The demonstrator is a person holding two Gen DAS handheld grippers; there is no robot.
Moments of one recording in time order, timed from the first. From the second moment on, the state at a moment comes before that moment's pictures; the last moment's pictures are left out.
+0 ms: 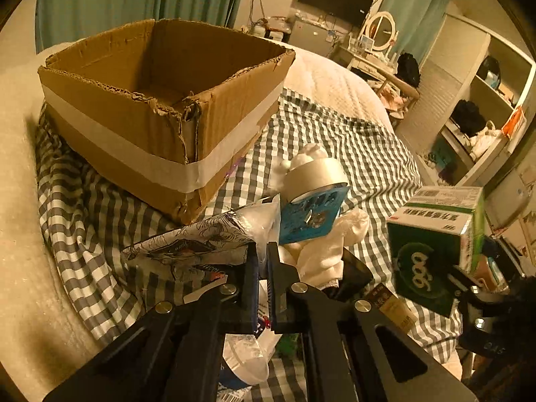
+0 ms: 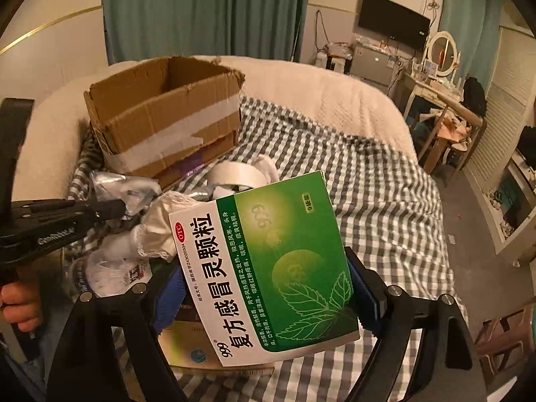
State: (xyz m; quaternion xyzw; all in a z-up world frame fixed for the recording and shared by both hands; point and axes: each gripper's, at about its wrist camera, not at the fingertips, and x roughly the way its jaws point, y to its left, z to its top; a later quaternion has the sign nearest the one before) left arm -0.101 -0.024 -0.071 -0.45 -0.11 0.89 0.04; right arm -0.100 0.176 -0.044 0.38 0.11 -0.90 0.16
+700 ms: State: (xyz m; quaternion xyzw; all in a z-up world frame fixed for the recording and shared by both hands) left arm -0.070 -0.060 0.038 -0.34 -0.05 0.94 0.06; right arm -0.070 0.138 0.046 0.32 0.10 -0.92 0.20
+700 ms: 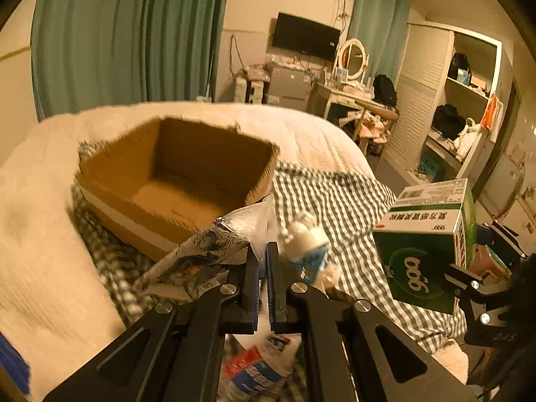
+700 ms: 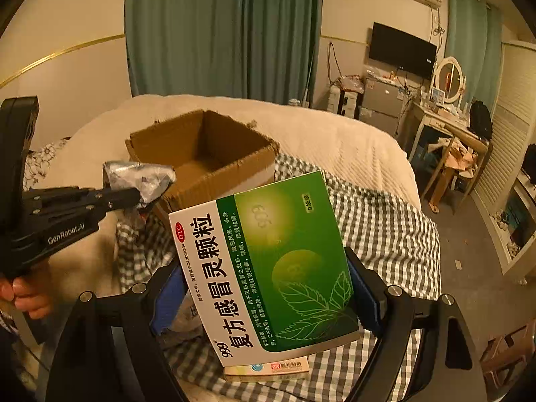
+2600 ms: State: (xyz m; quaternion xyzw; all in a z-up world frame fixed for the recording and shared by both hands) left arm -0.162 -0.141 0.074 -0.34 -0.05 0.94 -0.03; right arm -0.162 0.037 0.119 0.25 0.07 -0.94 0.21
